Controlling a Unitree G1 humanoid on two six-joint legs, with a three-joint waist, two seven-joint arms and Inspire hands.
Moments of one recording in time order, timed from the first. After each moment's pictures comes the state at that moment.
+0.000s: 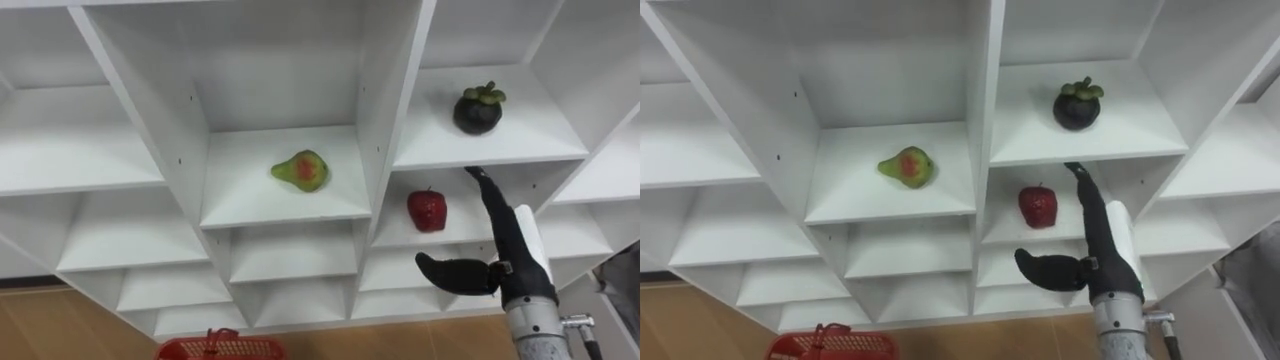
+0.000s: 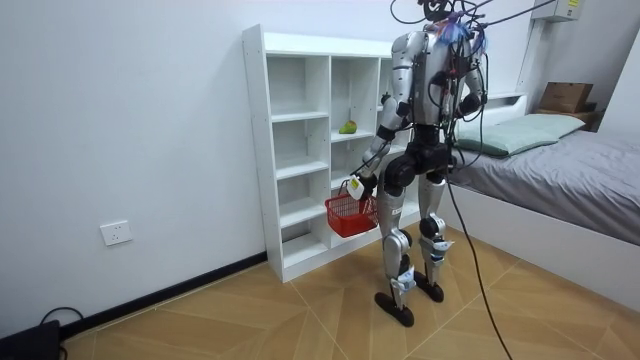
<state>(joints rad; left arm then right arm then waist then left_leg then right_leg) 0.15 0.21 0.01 1.12 -0.12 -0.18 -0.21 0.29 -0.26 0.07 0.10 -0.33 -0.25 -0.23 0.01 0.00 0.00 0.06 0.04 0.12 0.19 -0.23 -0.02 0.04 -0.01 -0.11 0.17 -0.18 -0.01</state>
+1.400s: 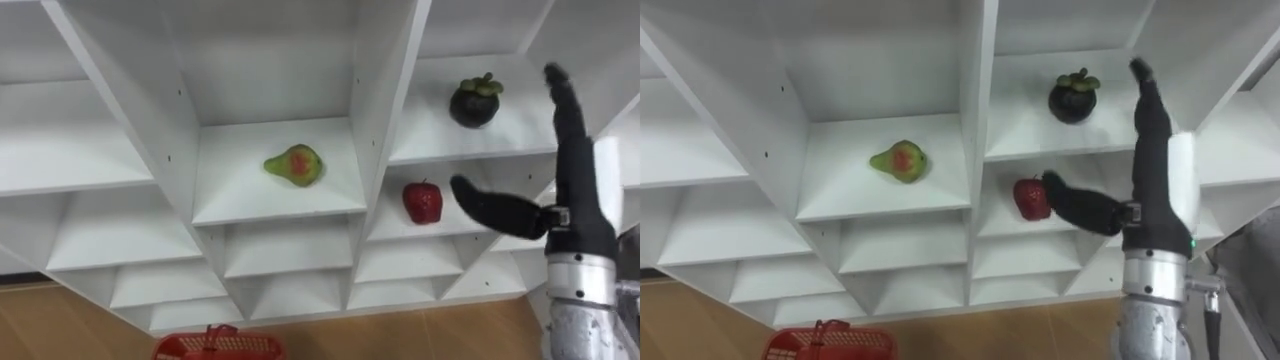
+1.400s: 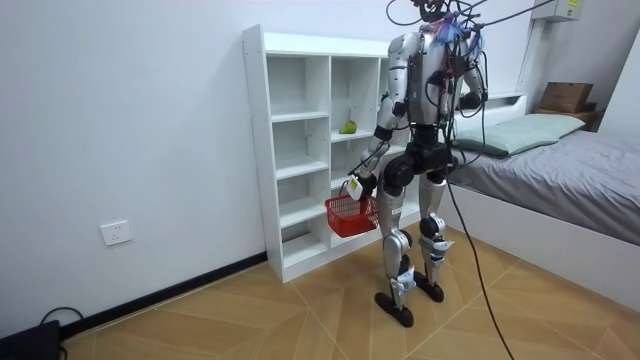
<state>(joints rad) 0.15 0.23 -0.01 1.12 -0.13 -0.18 -0.21 0.23 -0.34 0.06 -0.28 -0.33 -0.30 -0.49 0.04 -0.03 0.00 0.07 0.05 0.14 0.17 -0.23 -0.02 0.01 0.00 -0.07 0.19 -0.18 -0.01</state>
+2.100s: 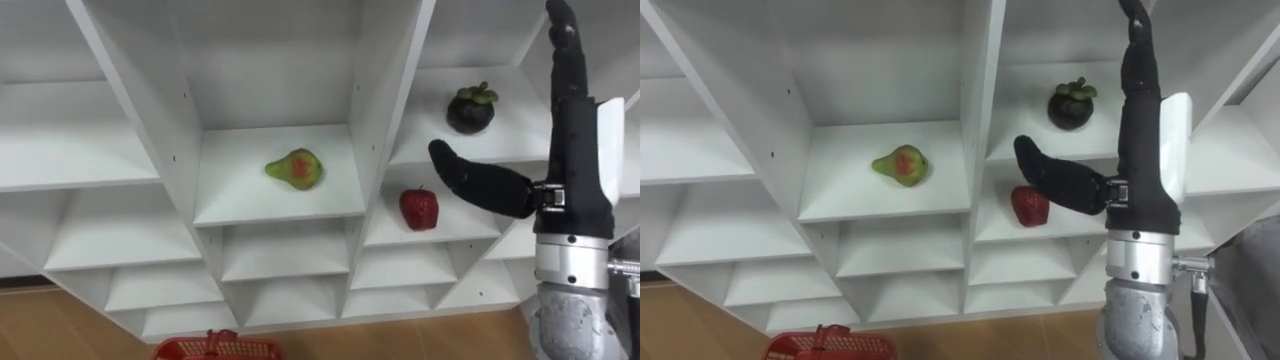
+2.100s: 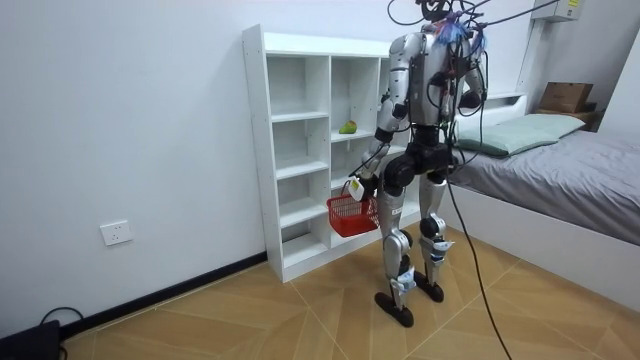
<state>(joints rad) 0.15 0.24 -0.08 1.12 -0.17 -0.17 -0.21 0.22 -0.35 0.12 -0.29 -0.32 -0.30 -0.48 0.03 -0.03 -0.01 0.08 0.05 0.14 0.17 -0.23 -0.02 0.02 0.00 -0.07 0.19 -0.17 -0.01</state>
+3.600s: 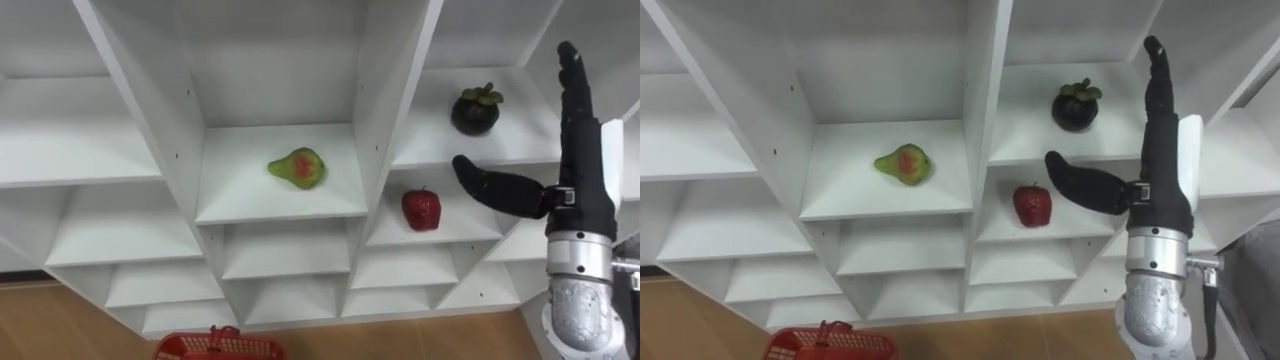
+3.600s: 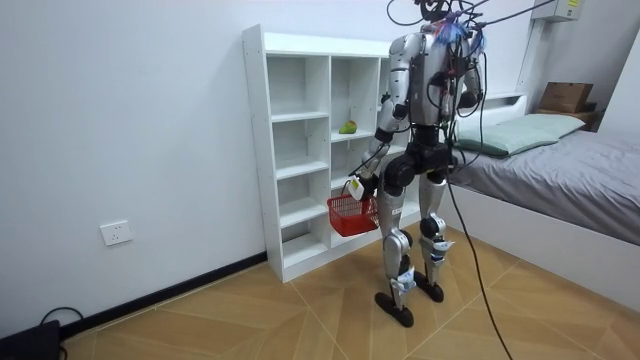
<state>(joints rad) 0.15 0.24 -0.08 1.09 -0.14 -0.16 -0.21 0.15 -0.36 0.04 -0.05 -0.19 -0.30 -0.43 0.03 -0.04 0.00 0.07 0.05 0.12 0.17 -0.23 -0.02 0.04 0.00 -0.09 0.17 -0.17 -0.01</state>
